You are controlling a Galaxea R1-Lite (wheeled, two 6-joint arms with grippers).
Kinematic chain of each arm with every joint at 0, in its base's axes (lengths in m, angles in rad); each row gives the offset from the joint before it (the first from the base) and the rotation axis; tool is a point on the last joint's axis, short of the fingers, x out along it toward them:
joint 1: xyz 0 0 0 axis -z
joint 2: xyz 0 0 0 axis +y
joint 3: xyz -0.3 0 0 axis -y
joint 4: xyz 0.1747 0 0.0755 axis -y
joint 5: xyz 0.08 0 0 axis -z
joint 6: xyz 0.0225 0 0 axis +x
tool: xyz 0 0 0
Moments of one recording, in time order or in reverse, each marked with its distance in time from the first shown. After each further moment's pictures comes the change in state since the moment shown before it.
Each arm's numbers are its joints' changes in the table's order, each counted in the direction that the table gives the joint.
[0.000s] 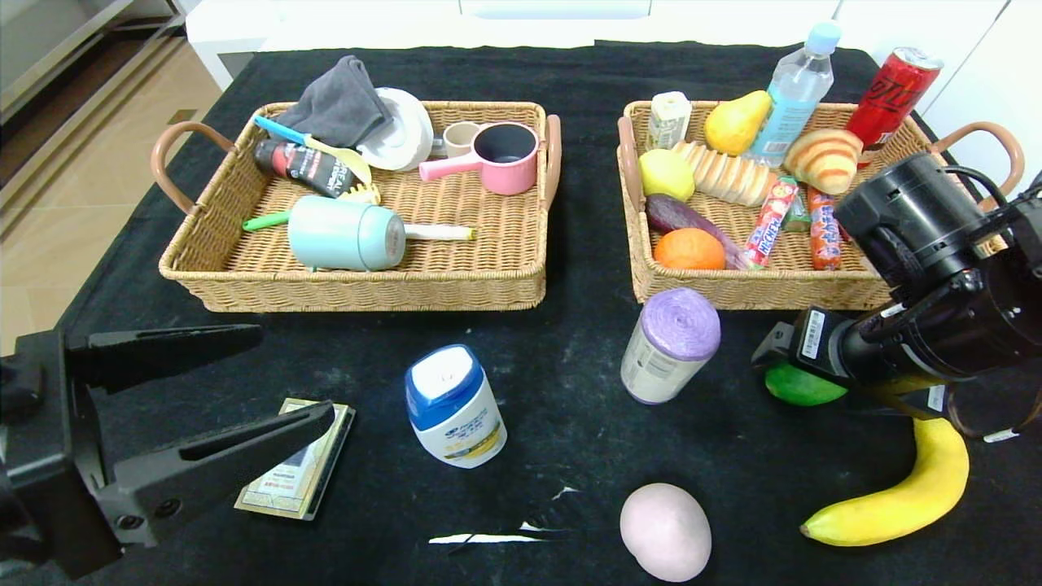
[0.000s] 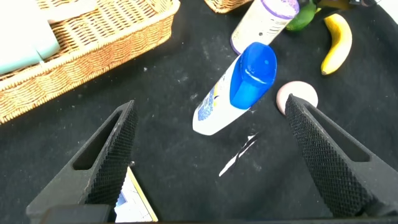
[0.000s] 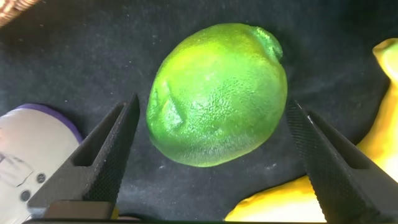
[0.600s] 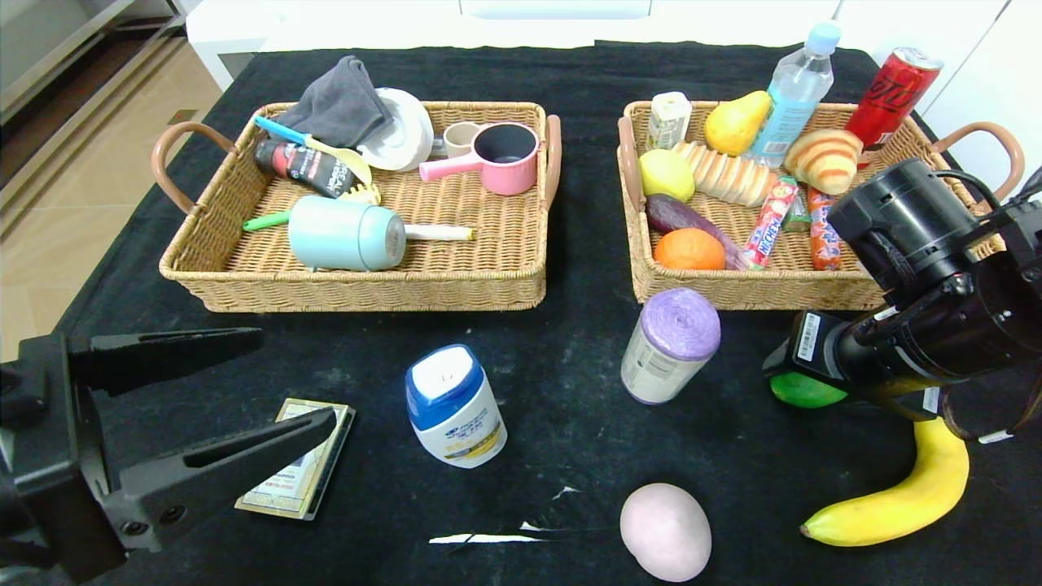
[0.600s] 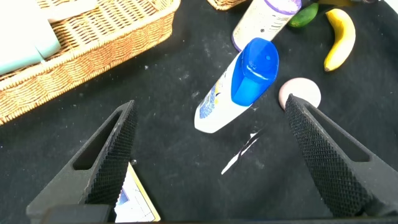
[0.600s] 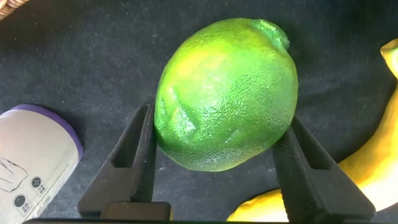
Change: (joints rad) left arm 0.000 0.000 -0.008 0.000 -0.002 0.017; right arm 0.002 0.012 -0.005 0.007 0.001 0.000
